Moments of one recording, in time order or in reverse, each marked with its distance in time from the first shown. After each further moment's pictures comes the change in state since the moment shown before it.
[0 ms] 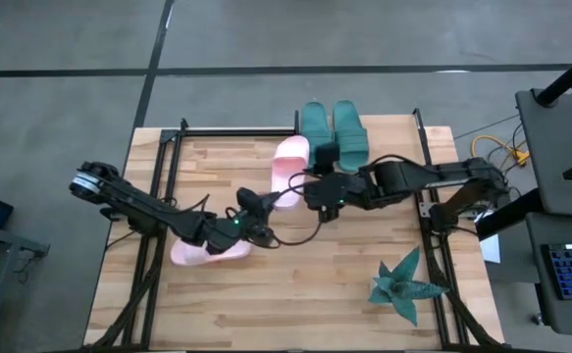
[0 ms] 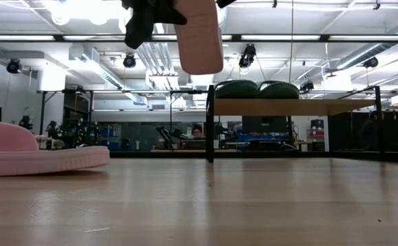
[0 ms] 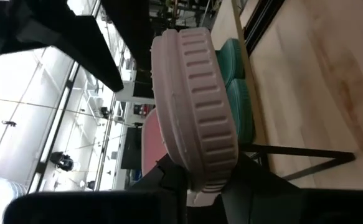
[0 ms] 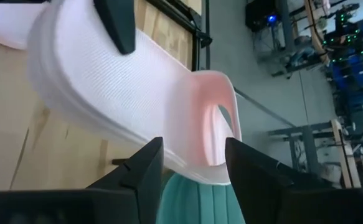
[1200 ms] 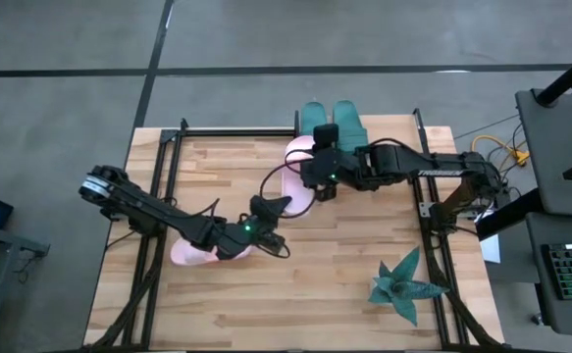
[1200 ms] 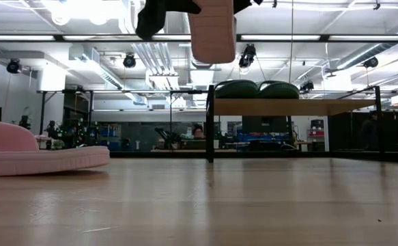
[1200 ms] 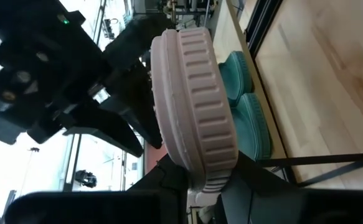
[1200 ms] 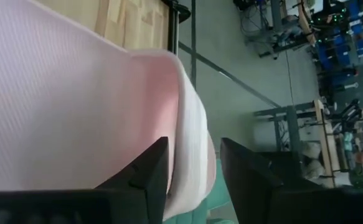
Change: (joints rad) left arm -0.011 0.097 0.124 0.001 -0.006 0.179; right arm -0.133 0.025 0.036 -0.004 -0.001 -0.094
